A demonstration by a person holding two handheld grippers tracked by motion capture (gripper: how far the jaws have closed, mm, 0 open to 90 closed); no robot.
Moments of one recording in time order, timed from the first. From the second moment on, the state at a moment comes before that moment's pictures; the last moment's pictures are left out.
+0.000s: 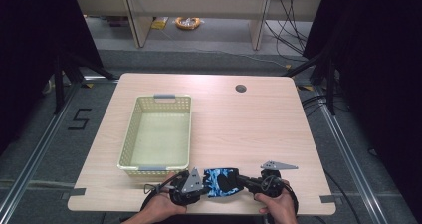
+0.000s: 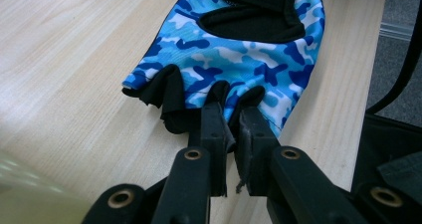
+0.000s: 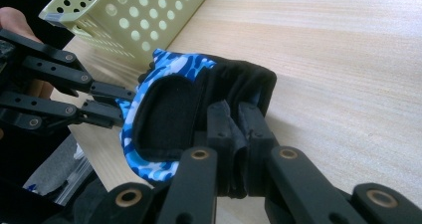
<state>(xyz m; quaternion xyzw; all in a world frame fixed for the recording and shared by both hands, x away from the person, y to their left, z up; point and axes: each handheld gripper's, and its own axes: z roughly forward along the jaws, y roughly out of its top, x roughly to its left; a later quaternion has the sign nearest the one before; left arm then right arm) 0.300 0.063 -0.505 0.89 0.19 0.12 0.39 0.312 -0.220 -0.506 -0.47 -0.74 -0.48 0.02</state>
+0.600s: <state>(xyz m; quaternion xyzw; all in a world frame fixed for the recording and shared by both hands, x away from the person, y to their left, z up) 0.297 0.070 -0.491 0.88 0.18 0.14 0.41 0.306 -0.215 -0.485 -0.46 -0.73 -0.50 0.02</state>
